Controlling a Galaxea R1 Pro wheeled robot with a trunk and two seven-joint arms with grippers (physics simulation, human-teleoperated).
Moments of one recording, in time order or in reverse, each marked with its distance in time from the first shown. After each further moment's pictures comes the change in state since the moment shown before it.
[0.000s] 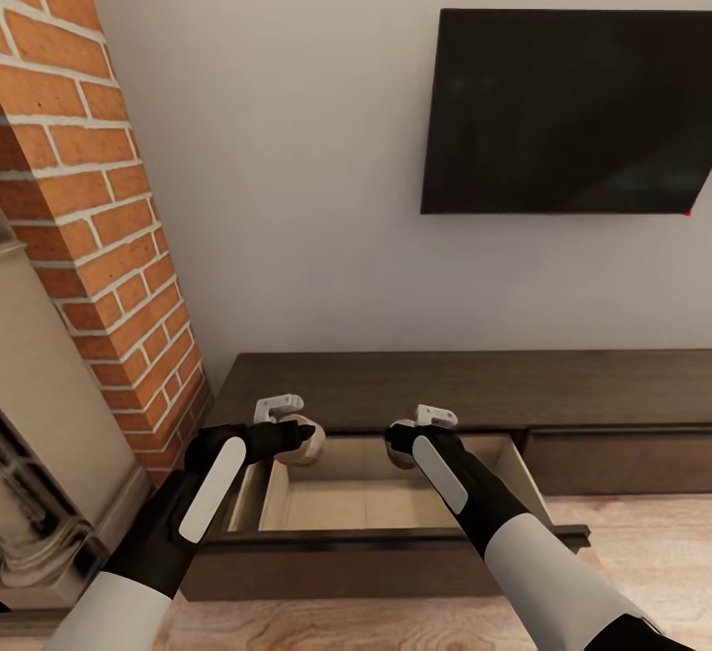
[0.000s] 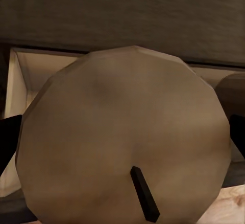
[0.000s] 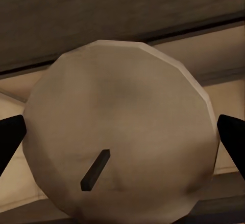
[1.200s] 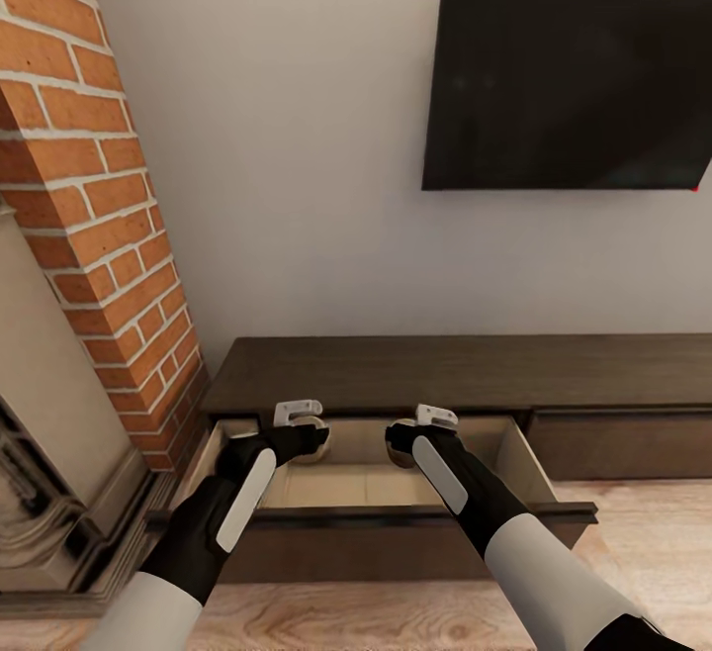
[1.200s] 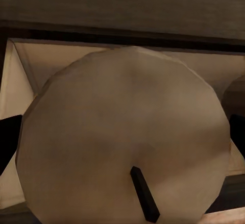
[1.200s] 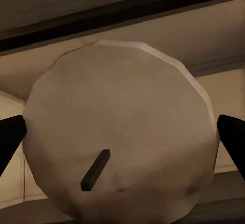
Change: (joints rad) left arm 0.000 -0.089 -0.033 0.087 -0.172 -0.126 0.006; right arm 0.000 0.000 0.001 0.000 0.000 -0.009 0.000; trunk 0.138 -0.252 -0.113
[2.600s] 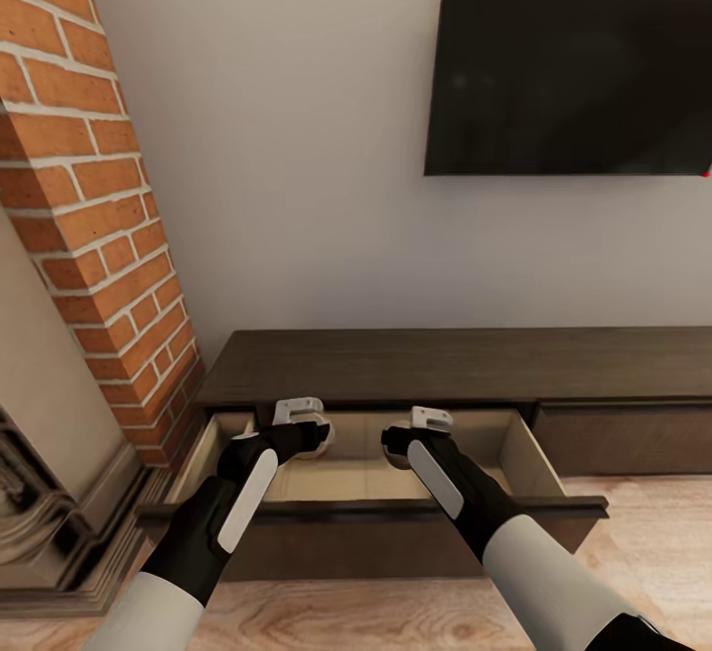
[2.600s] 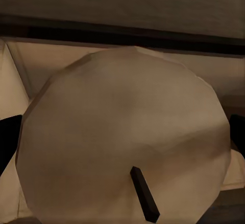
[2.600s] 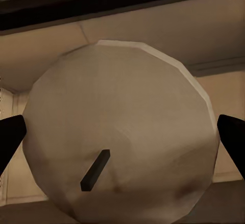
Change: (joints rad) left arm 0.000 -0.003 -0.006 0.001 0.001 -0.042 0.000; right arm 0.000 0.001 0.051 0.003 0.004 -0.004 -0.003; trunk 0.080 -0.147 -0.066
